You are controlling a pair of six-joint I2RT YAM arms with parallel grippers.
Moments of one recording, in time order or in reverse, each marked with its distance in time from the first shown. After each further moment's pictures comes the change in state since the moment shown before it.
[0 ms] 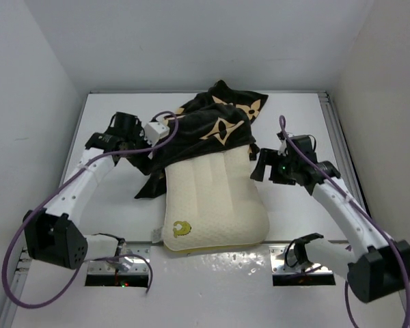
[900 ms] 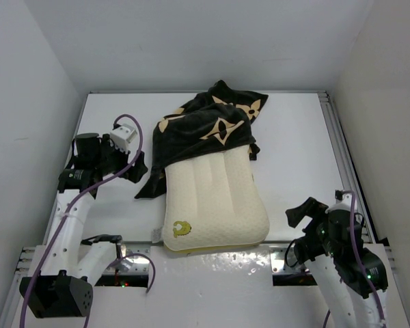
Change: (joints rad) left arm 0.260 -0.361 -0.242 0.160 0.245 -0.175; right arm 0.002 -0.986 -0.175 -0.555 0.320 0.257
